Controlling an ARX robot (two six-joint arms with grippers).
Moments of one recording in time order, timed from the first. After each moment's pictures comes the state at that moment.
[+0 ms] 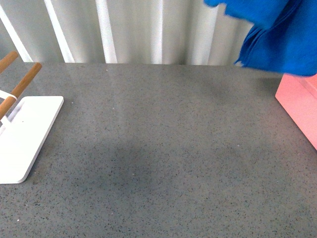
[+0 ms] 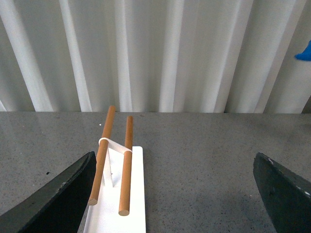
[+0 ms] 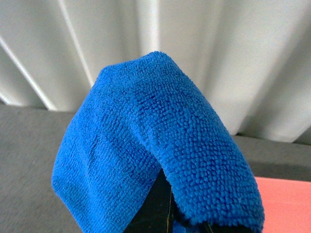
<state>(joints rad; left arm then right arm) 0.00 0.00 0.02 0.00 0.00 0.00 0.07 1.63 1.26 0.03 -0.09 -0.04</state>
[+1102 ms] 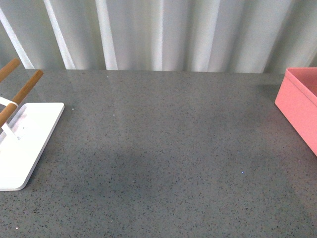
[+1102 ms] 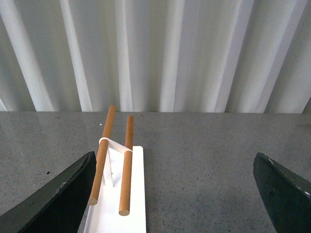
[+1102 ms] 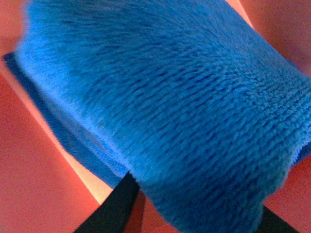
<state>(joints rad) 0.00 0.00 0.02 0.00 0.00 0.00 -0.40 2.06 1.37 -0.50 0.00 0.07</state>
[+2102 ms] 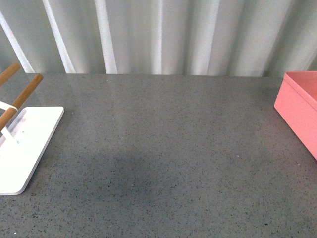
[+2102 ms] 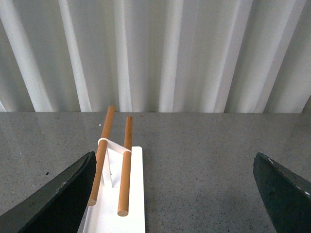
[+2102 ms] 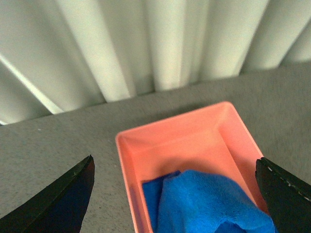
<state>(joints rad) 0.00 0.00 0.02 0.00 0.00 0.00 -0.28 1.55 1.25 -0.18 -0.13 0.00</state>
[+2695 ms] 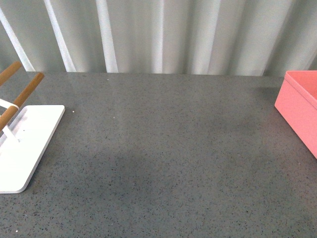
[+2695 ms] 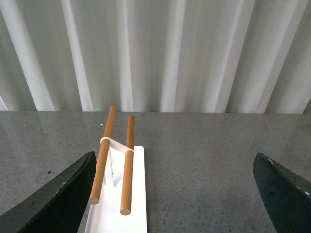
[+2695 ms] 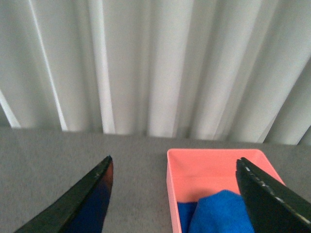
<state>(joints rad) 0.00 0.00 0.02 0.00 0.00 0.00 -0.10 0.93 0.41 0.51 -0.10 -0.05</state>
